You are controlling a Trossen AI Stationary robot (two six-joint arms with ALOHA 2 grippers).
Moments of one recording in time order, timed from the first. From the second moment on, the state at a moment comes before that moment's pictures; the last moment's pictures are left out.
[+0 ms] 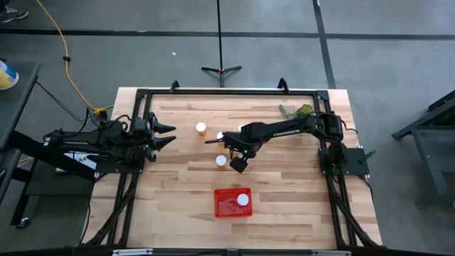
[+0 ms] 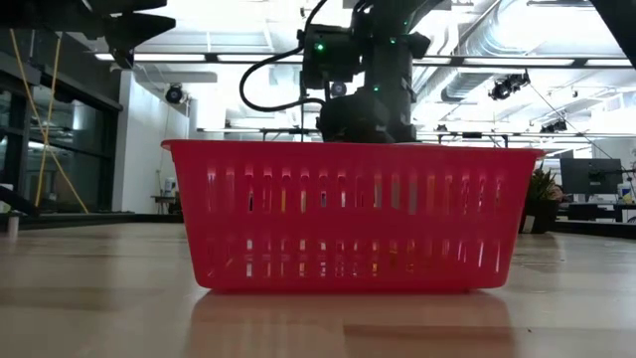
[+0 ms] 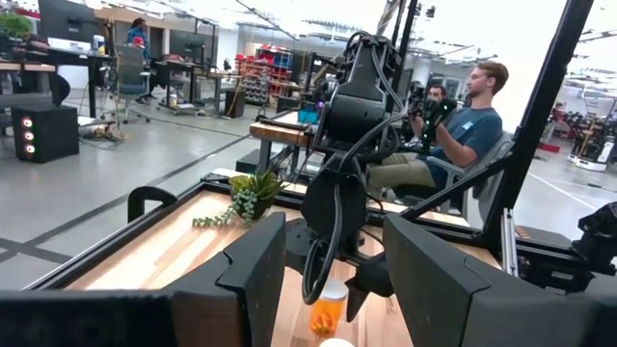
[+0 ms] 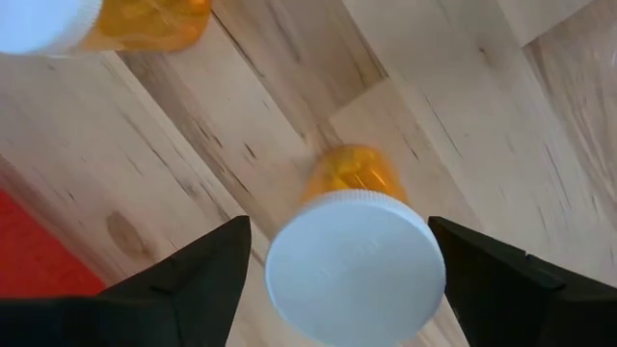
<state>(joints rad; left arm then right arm) -0.05 0.24 0.32 0.00 -0.21 -0.14 -0.05 2.02 1.49 -0.91 -0.13 0.60</state>
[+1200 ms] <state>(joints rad) -0.05 0.24 0.32 0.00 -0.23 -0.11 0.08 2.02 1.73 -0.99 -0.16 0.61</state>
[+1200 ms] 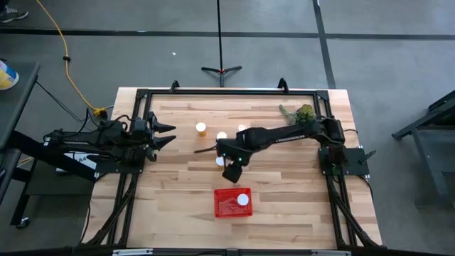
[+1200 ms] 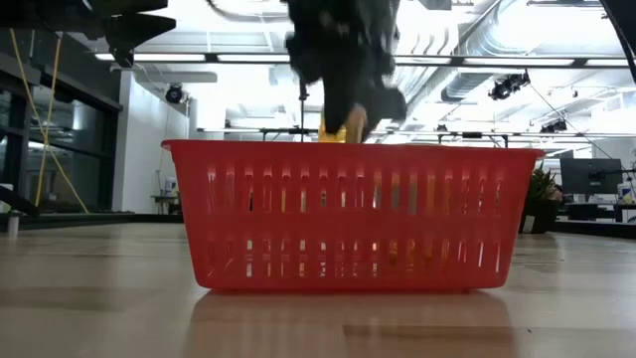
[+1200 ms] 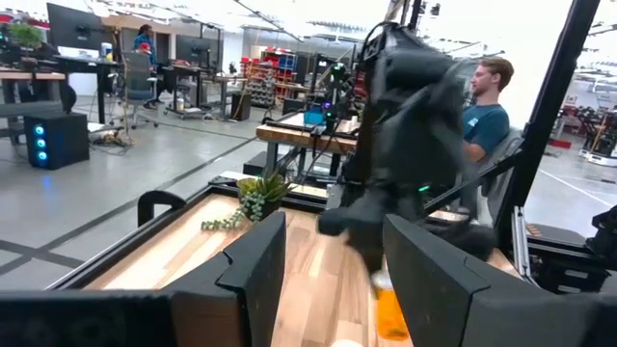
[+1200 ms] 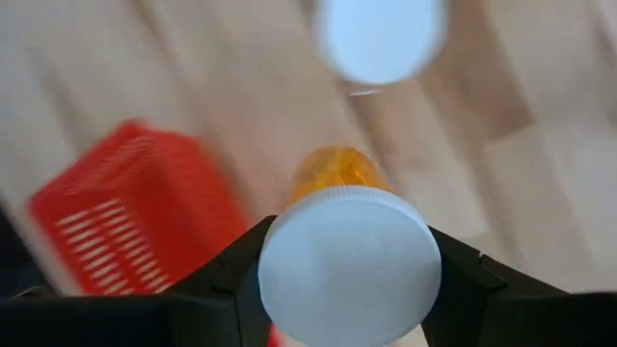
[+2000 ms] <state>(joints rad) -0.05 0.24 0.32 0.02 -0.37 -0.08 0.34 2.02 1.84 -1.01 -0.05 0.75</state>
